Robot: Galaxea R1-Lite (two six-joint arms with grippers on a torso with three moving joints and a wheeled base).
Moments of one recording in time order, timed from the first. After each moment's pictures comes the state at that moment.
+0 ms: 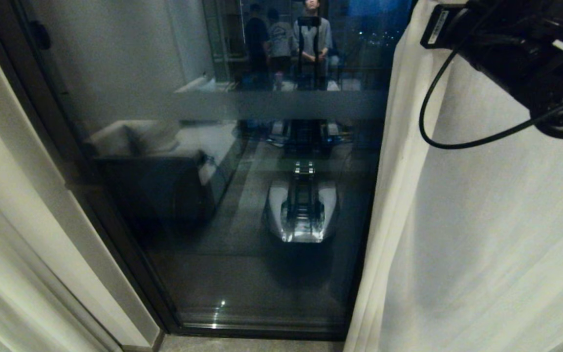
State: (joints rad) left arm 0.00 0.00 0.00 0.00 -0.01 0.02; right arm 0.32 1.87 -1.67 -0.64 -0.12 -0.11
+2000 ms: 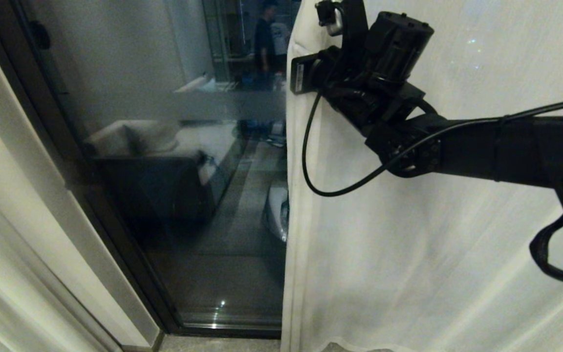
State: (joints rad) left arm 0.00 0.00 0.00 0.00 -0.01 0.02; right arm 0.66 2.19 -1.95 -0.65 -0.12 -0.20
